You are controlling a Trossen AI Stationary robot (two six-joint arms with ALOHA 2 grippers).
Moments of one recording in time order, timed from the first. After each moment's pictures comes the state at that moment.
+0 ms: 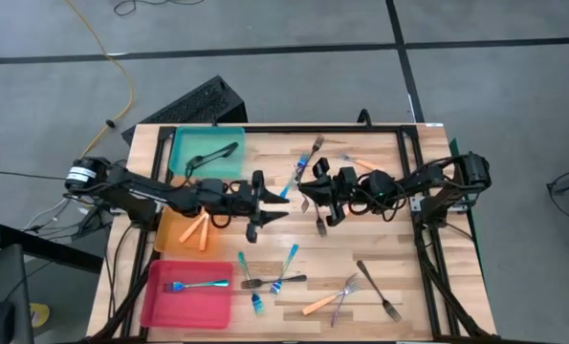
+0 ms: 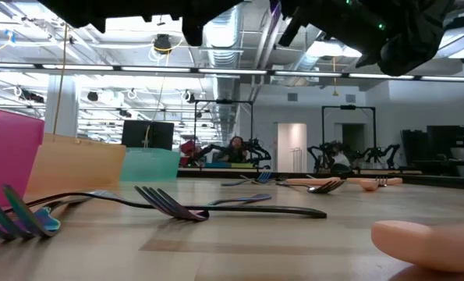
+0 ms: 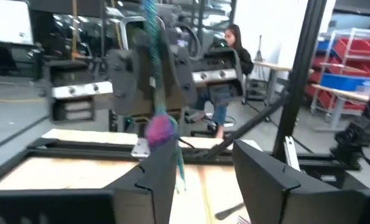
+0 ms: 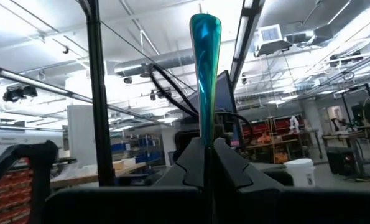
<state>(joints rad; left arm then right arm) -0.08 1.42 0.72 0.76 -0.02 -0.10 -0.03 1.61 0.62 1.57 -0.11 0.24</state>
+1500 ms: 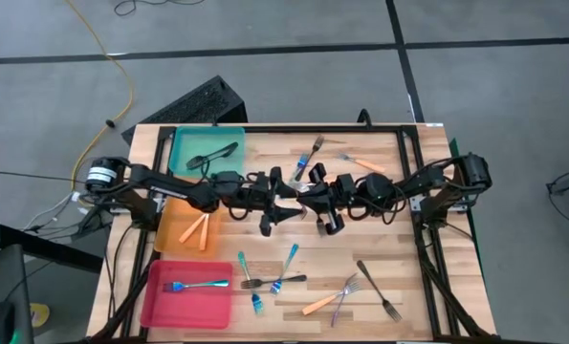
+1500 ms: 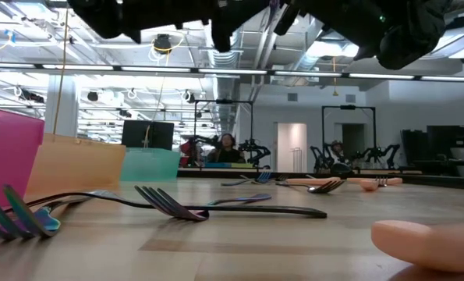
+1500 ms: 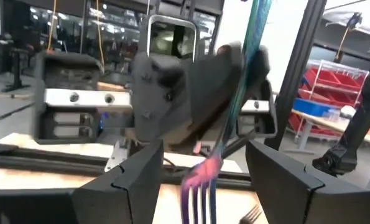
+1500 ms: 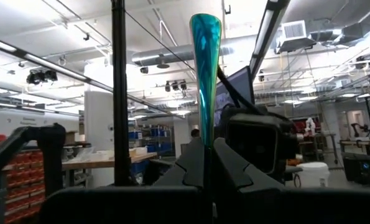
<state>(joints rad) 0.00 1.60 0.85 0.88 0.12 -0.22 0.02 1.61 0.66 1.50 -0.16 0.17</state>
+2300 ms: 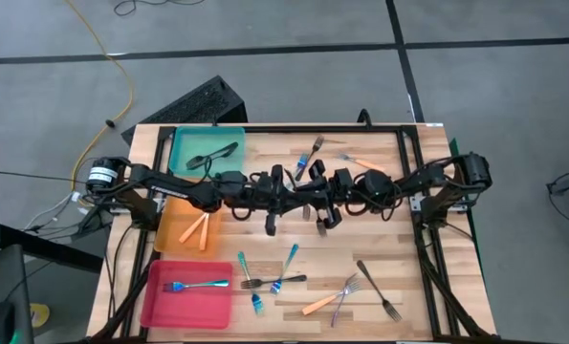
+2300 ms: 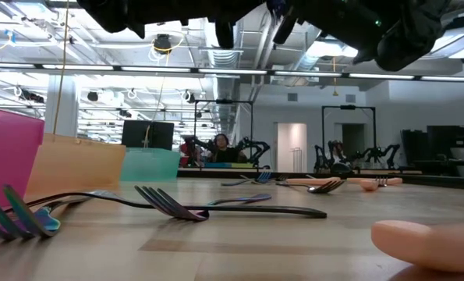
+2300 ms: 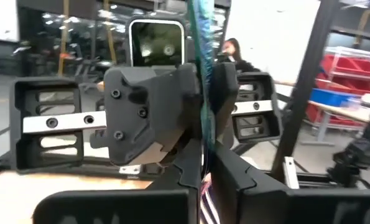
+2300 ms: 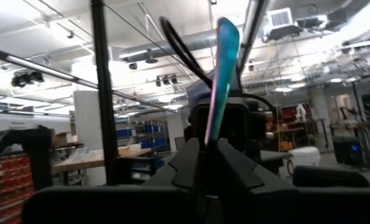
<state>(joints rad) 0.00 1.60 0.89 0.80 0.04 -0.17 -0.02 1.61 0.65 1.46 -0.15 0.23</state>
